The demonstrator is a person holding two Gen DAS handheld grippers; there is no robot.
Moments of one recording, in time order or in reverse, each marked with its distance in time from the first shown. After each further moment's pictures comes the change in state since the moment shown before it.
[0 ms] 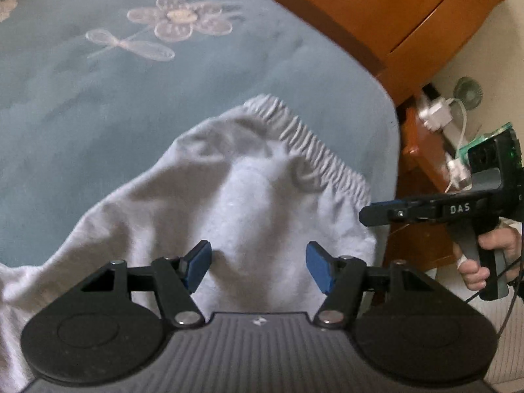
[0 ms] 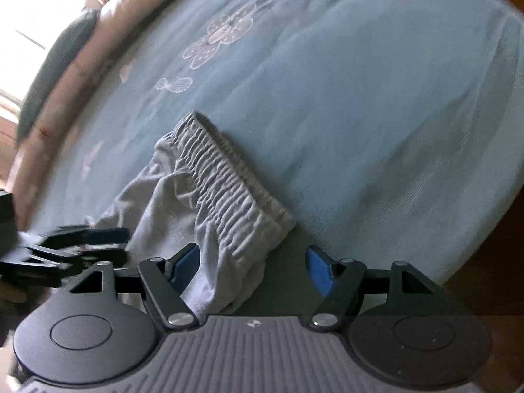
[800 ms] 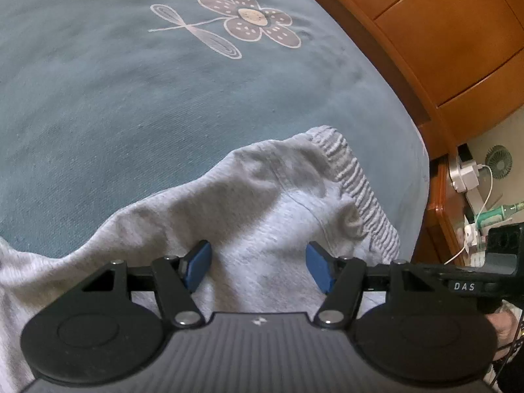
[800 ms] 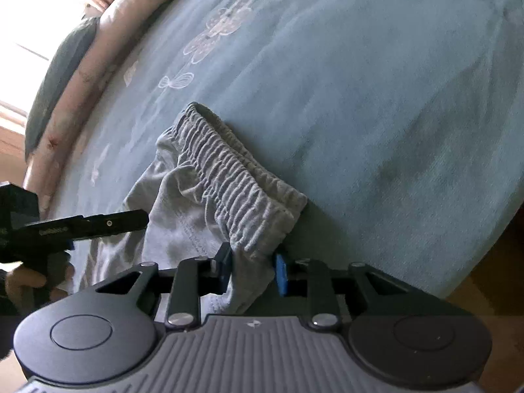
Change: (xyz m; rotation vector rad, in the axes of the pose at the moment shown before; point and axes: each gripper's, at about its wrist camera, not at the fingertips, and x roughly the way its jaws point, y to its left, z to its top) left arm 0.006 0.030 0.018 -0.225 -0.050 0.013; right arm 0.005 0.009 -0.010 -0.020 -0.008 -0.014
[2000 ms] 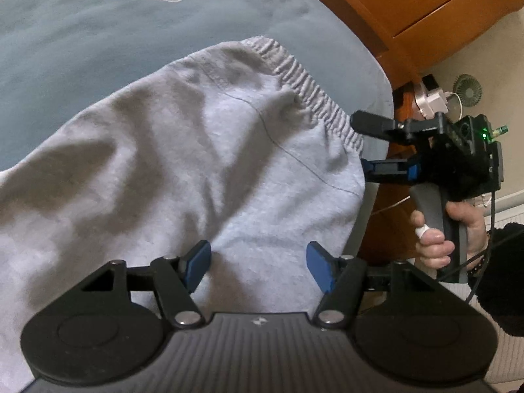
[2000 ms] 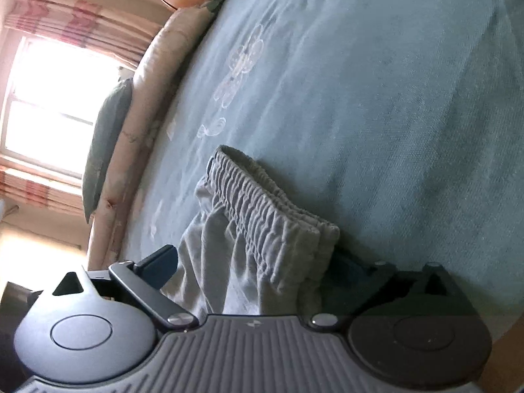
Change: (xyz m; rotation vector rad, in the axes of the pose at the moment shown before) left arm -0.012 -0.018 -0.061 0.135 0.136 -0.062; right arm 0.032 -0.033 0.012 0.215 -0.134 0.308
